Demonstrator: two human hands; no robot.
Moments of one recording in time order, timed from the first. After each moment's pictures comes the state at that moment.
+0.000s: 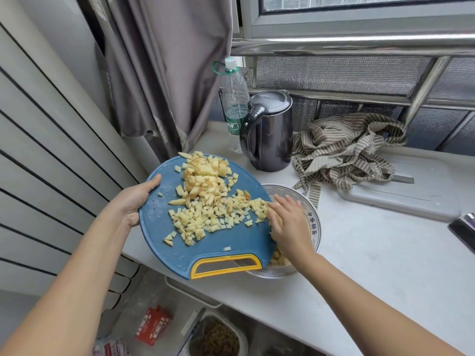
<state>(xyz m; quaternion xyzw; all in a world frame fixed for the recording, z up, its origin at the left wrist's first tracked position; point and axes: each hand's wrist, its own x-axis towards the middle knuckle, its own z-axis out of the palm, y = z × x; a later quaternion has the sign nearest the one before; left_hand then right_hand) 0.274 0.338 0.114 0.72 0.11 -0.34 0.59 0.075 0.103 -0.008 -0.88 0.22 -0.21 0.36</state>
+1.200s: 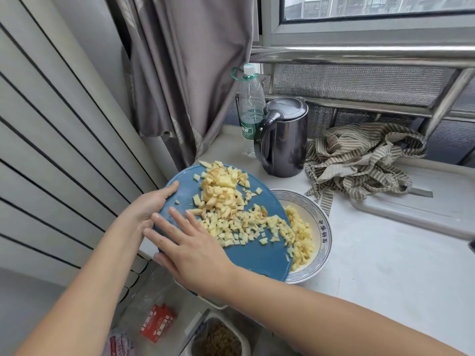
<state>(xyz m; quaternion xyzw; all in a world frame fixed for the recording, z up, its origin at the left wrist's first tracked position) 0.243 0.342 0.119 0.70 0.12 -0.36 0.60 0.111 0.264 0.066 -0.93 -0.18 -0.25 0.20</state>
